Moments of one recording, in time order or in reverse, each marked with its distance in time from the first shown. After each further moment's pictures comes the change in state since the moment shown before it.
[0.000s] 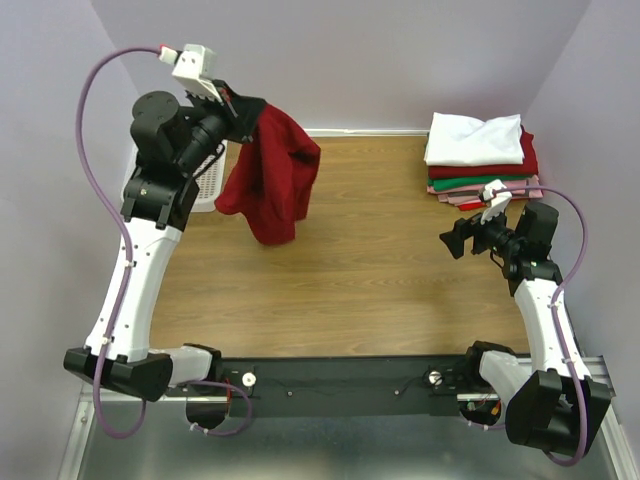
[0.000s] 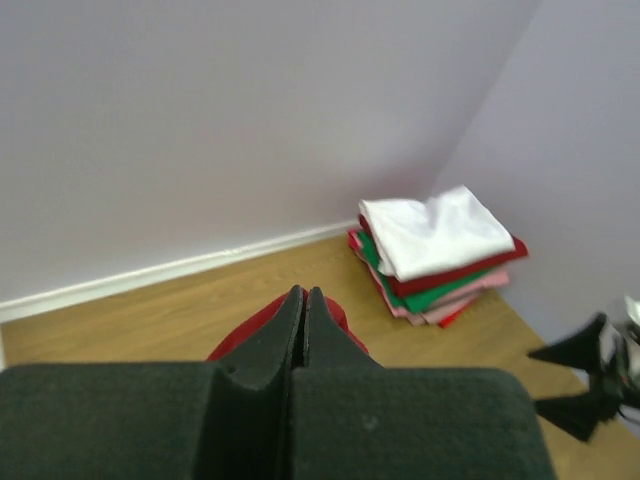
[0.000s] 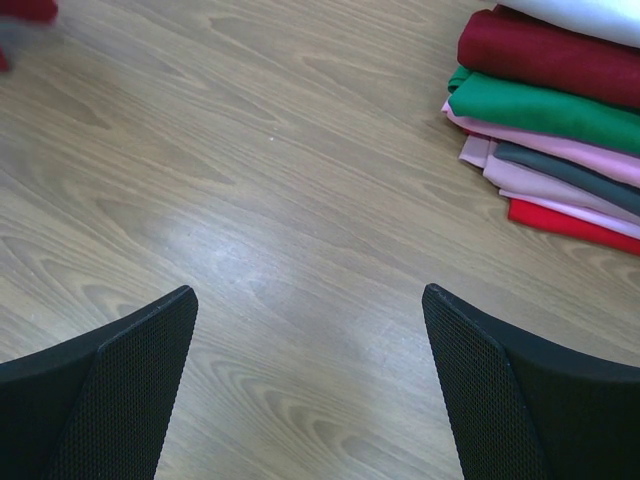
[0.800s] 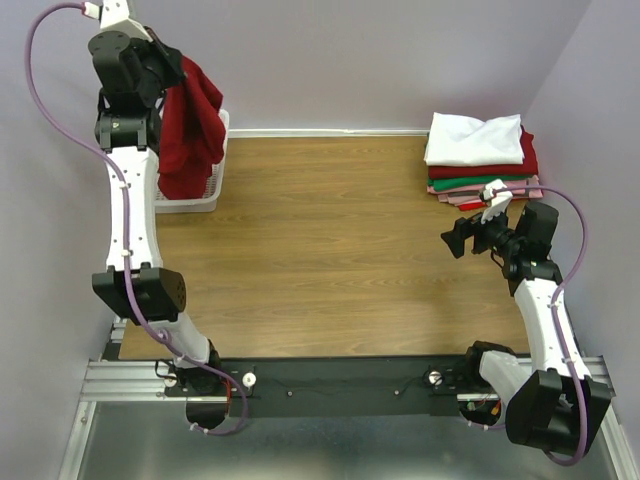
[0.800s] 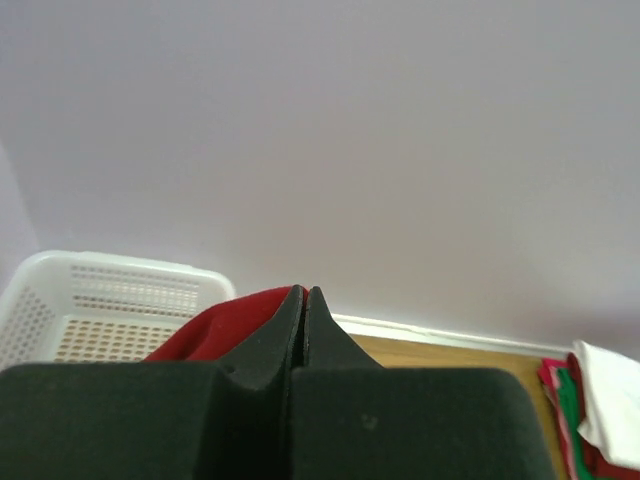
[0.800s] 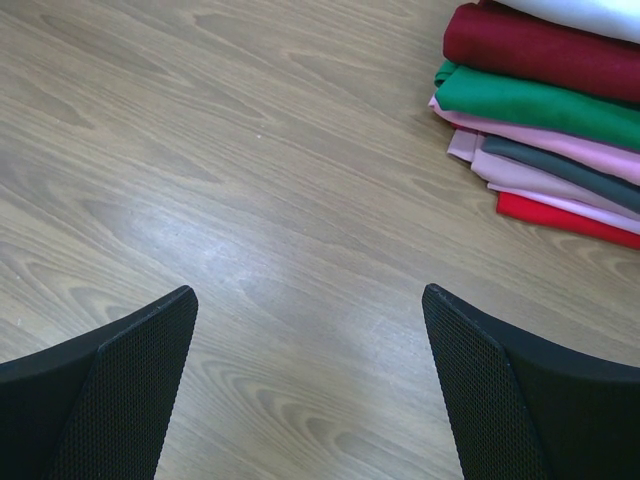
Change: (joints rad) left arm 0.362 0.446 0.420 -0.072 -0.128 -0.046; right arm 0.000 0.002 0.000 0.002 0.027 0.001
